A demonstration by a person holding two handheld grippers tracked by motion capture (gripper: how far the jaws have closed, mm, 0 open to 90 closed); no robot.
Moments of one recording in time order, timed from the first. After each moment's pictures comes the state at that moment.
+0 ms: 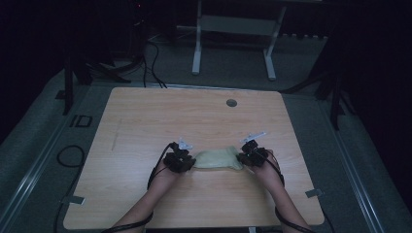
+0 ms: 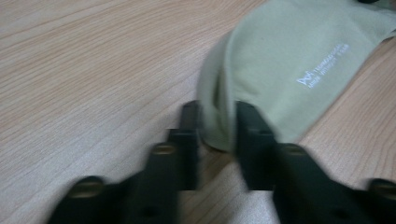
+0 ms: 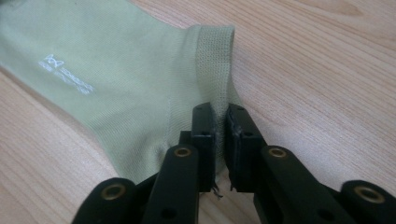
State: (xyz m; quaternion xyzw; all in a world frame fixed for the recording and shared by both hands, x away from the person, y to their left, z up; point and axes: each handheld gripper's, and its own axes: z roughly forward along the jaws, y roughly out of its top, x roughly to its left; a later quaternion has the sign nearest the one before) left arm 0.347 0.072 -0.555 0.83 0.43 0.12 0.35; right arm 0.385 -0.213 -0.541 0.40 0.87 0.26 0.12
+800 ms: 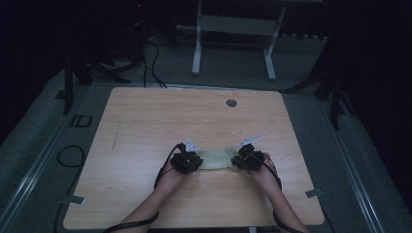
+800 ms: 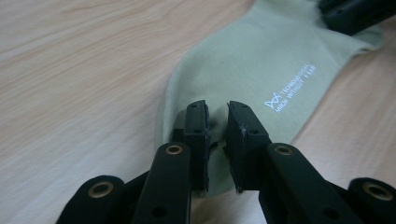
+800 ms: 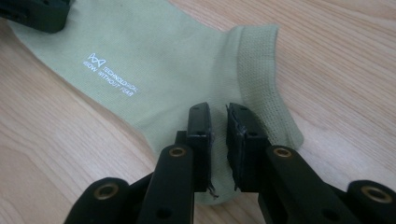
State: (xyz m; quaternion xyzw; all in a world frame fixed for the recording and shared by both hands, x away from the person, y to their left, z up) left arm 0.350 0.054 -0.561 0.83 0.40 0.13 0.36; right arm 0.373 -0.202 -0.543 0.39 0.87 0.27 0.11
